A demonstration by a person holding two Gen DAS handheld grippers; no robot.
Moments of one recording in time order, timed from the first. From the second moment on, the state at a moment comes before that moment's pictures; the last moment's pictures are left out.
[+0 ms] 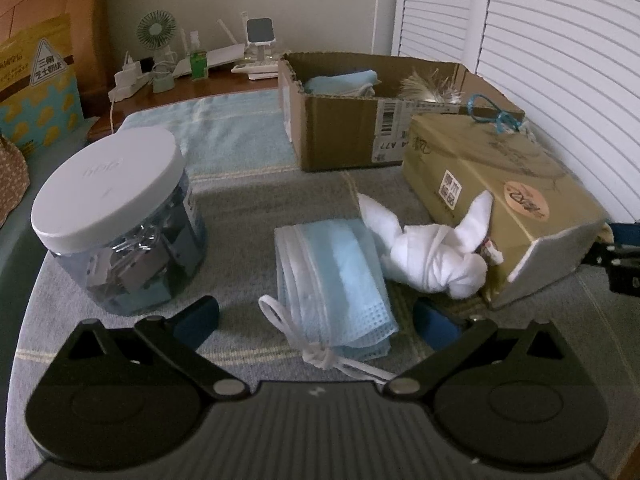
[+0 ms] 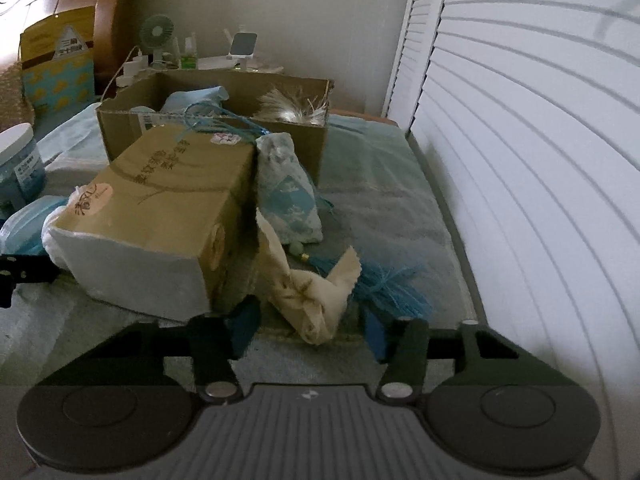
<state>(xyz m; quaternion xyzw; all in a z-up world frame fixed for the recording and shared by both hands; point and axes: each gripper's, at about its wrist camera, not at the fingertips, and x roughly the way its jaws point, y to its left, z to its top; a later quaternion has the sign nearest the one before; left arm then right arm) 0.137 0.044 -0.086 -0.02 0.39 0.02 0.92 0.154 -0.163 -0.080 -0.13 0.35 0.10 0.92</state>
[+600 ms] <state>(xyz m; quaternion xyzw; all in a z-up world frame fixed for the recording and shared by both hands) 0.148 0.046 -0.077 -0.03 0.38 0.01 0.92 0.154 -0.167 -0.078 -0.12 0.36 0.10 0.92</state>
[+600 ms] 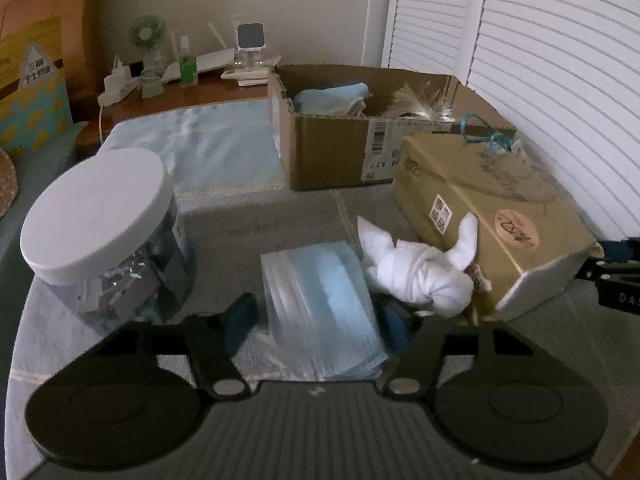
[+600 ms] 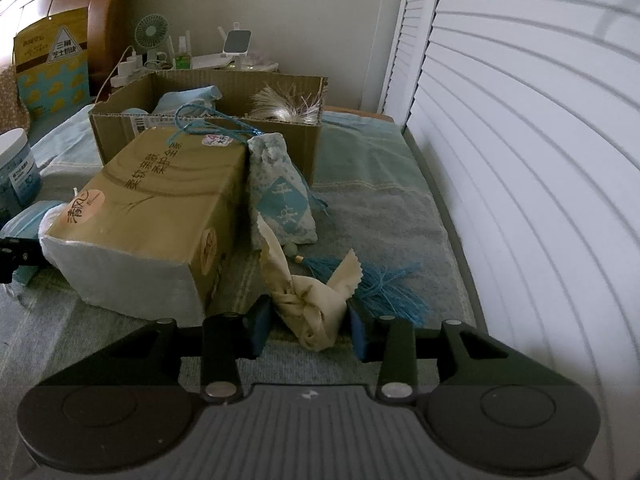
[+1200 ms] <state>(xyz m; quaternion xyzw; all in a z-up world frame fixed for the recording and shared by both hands) 0.141 0.053 -0.065 -0.01 0.39 -0.03 0.92 0.156 -0.167 -0.068 -0.11 0.36 0.09 0.92</state>
